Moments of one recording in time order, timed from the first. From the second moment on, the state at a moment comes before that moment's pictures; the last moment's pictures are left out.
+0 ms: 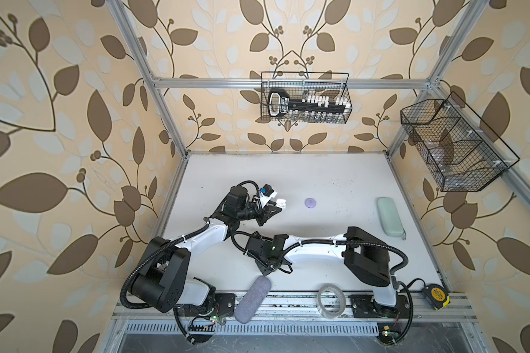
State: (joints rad) left arm -0.38 1.38 0.68 0.24 0.70 0.20; right arm 1.24 2.03 1.40 -0.71 0.18 0.62
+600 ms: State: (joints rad) left arm -0.38 1.38 0.68 0.24 0.70 0.20; right arm 1.24 2.02 1.38 -0.71 0.22 0.64
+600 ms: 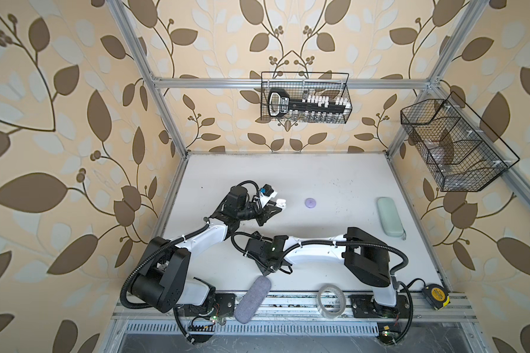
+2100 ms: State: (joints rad) left arm -0.38 1.38 0.69 0.22 0.82 0.17; right arm 0.96 1.33 0.99 -0.39 0.42 0.71
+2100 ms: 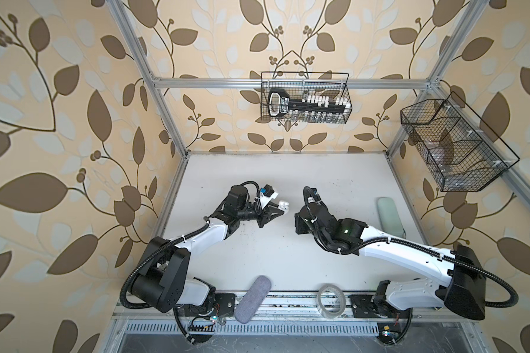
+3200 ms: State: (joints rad) left arm -0.42 1.41 0.73 0.14 0.96 0.18; right arm 0.91 1.31 0.97 -0.18 0.27 0.64
